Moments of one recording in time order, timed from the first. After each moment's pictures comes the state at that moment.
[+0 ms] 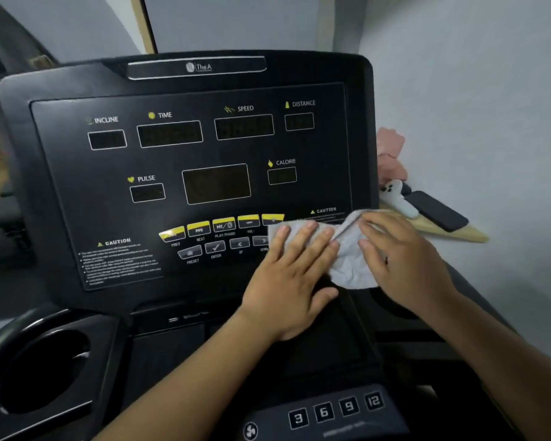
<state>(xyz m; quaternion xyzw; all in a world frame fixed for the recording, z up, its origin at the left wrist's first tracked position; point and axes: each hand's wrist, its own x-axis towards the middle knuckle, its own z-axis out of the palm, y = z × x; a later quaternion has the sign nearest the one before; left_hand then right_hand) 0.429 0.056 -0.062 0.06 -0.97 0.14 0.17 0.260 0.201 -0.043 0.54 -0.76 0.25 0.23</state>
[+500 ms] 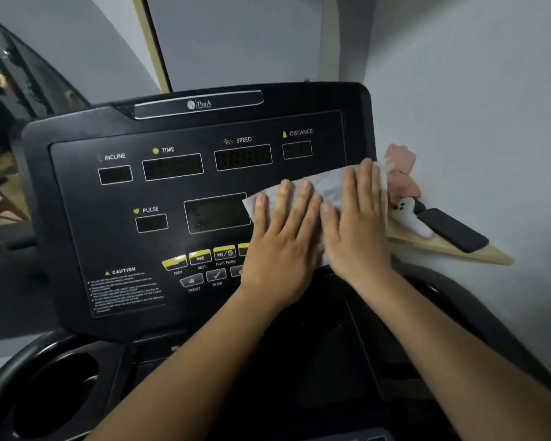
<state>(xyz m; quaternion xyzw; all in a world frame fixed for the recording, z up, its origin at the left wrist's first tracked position) 0.392 0.028 -0.011 0.17 -0.94 0.17 0.26 0.280 0.115 0.002 0.42 -0.81 0.36 0.19</state>
